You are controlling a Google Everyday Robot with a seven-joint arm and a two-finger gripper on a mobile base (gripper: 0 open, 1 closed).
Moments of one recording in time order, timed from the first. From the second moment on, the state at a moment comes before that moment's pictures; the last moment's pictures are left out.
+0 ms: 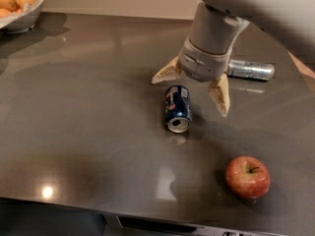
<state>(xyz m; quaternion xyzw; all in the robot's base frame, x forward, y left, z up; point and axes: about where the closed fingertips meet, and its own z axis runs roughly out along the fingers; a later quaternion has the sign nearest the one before) 0.507 -0.079 0.889 -0.97 0.24 -0.02 0.08</state>
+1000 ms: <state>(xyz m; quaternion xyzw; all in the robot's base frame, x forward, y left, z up) 0.497 -0.071 0.845 -0.99 0.12 -0.02 0.06</state>
